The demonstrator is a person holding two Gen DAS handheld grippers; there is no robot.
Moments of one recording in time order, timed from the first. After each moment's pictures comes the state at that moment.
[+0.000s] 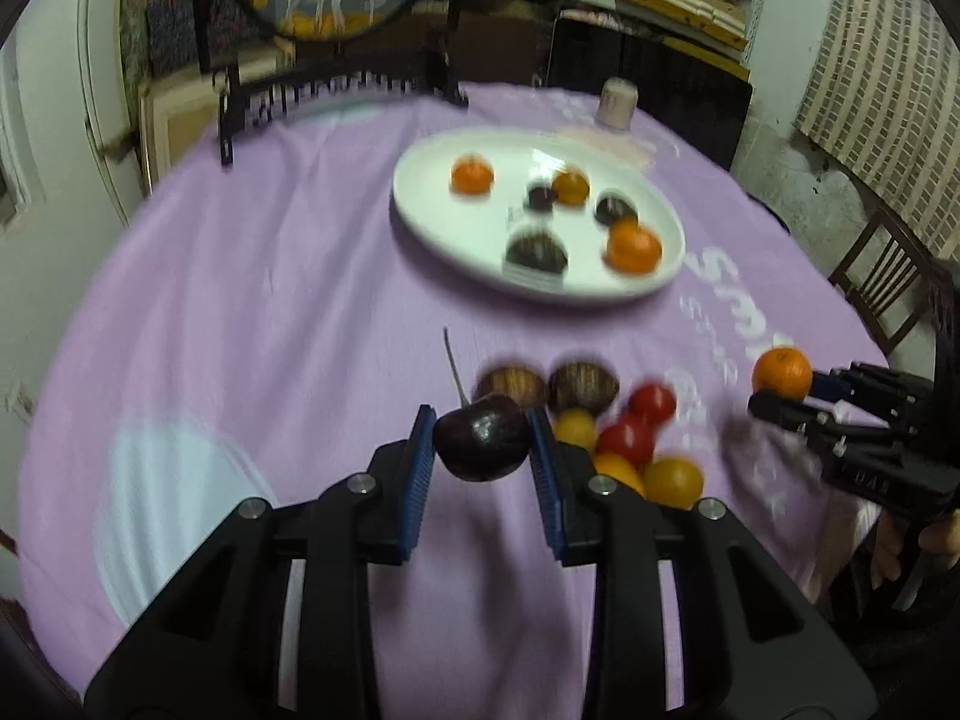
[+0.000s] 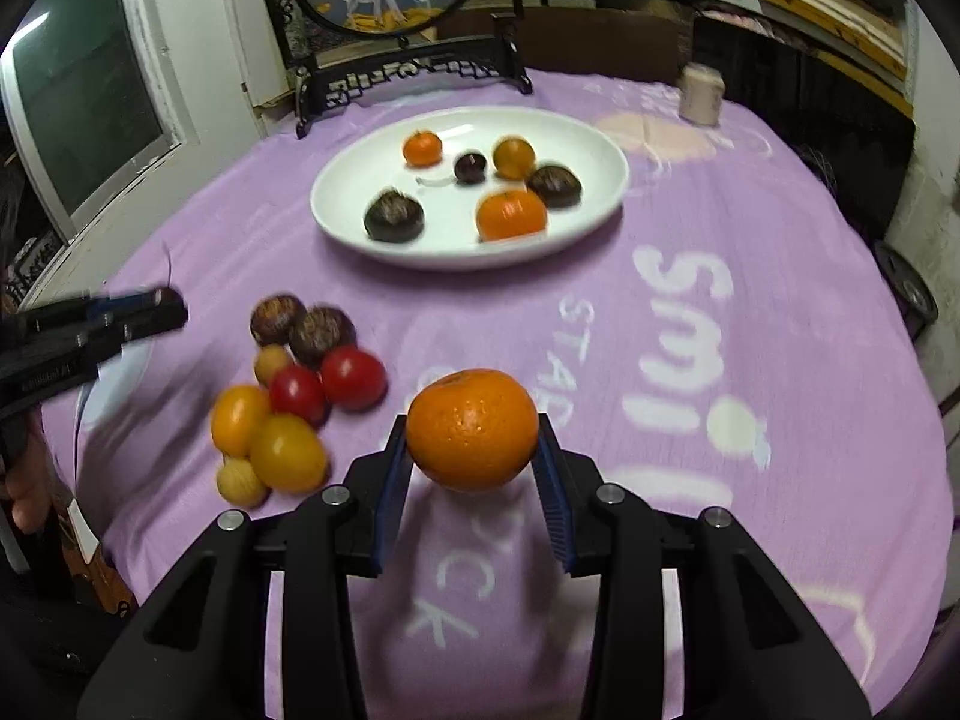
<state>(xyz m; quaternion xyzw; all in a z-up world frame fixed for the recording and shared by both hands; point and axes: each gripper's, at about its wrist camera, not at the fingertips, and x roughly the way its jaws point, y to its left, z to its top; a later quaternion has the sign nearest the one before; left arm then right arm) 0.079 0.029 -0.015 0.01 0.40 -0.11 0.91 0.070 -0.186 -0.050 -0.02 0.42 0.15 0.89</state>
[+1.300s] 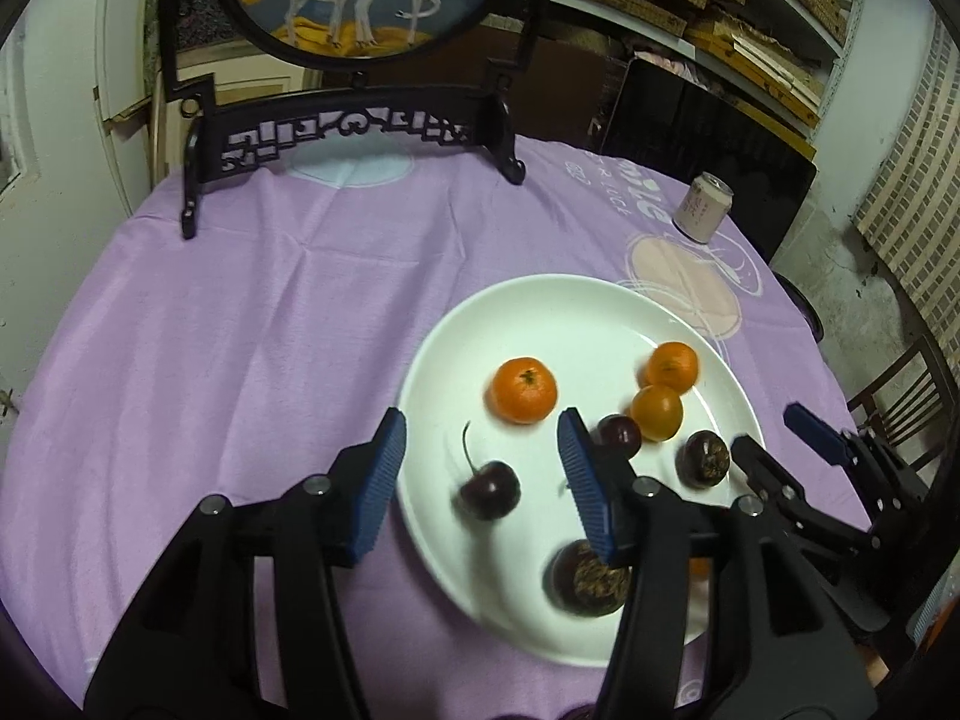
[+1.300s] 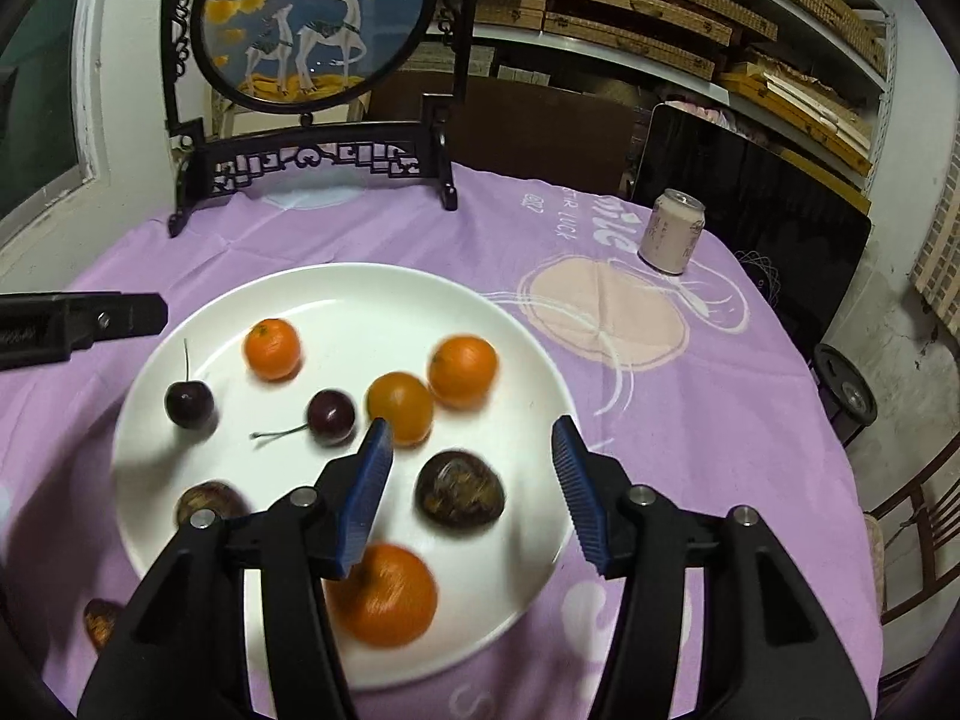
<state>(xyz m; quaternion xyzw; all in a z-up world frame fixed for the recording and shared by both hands) 0.266 0.028 0.001 -0.07 0.41 -0.07 0.91 0.234 -0.169 -0.028 -0.07 0.34 0.06 0.94</state>
